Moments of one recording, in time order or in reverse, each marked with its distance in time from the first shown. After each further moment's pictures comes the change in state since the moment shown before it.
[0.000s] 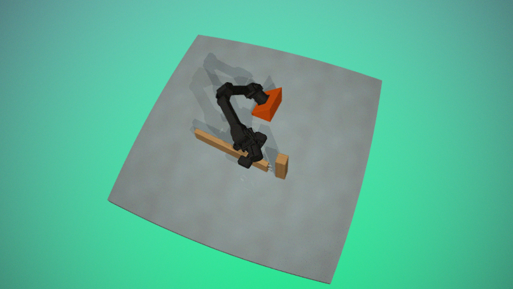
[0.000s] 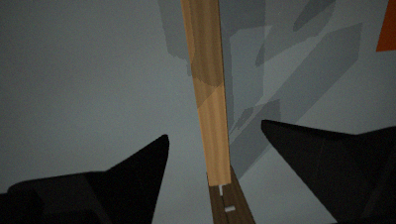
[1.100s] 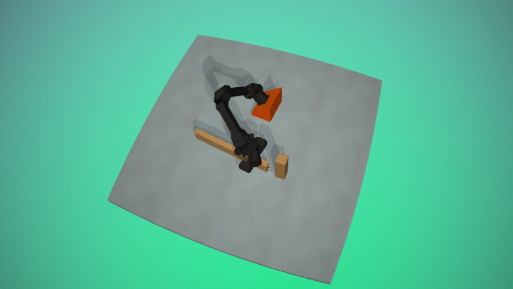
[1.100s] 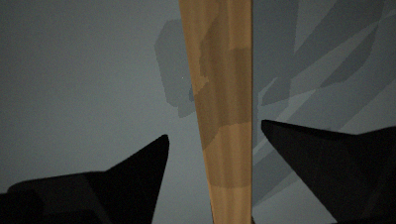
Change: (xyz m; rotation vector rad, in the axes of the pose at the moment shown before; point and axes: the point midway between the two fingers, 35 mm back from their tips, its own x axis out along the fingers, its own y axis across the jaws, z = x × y) arm 0.053 0.000 0.001 0.001 -0.003 0.000
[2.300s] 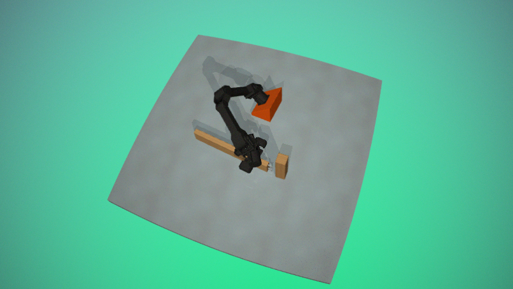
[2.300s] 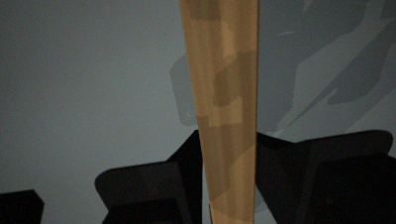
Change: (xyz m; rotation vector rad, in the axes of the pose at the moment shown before) arm 0.005 -0.001 0.001 -0.019 -0.003 -0.001
